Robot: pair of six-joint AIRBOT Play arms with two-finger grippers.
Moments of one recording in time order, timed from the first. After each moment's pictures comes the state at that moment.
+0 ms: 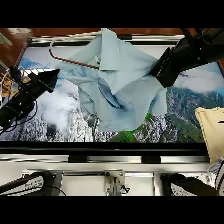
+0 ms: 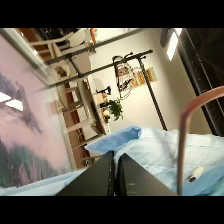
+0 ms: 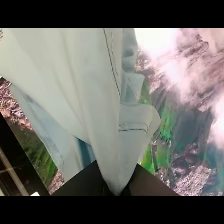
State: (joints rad) left arm 0.18 -1.28 0.82 -0.49 -1.15 -0.57; right arm 0.25 -1.32 2.00 -1.20 1.66 0.87
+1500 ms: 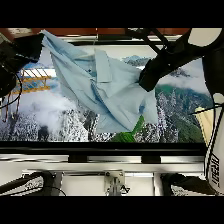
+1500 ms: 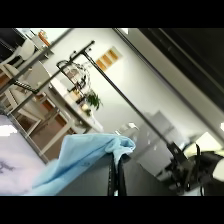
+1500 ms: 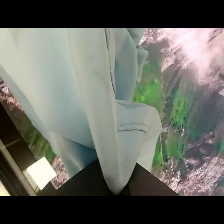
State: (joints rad) left arm 0.14 -1.28 1.24 -0.39 -1.21 -0.61; right arm 0.37 -1.44 2.00 -1.35 1.66 0.95
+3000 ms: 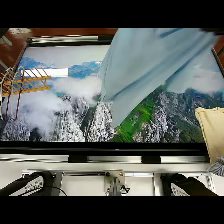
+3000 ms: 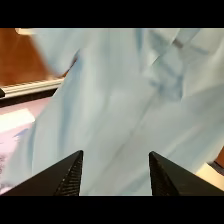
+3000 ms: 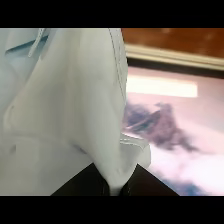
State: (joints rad) left arm 0.17 -1.17 1.74 0.32 -1.18 -0.95; right arm 0.19 -1.18 2.04 -1.85 1.26 1.61
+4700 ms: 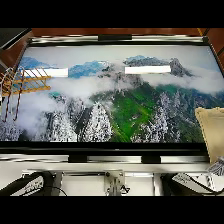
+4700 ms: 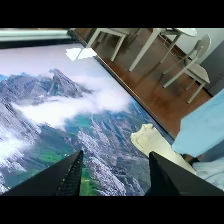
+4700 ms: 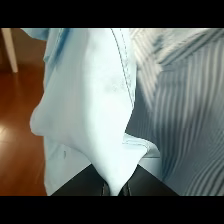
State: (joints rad) left arm 0.17 -1.16 1.74 0.31 -1.35 -1.14; right arm -1.07 -1.26 2.05 -2.03 1.05 1.78
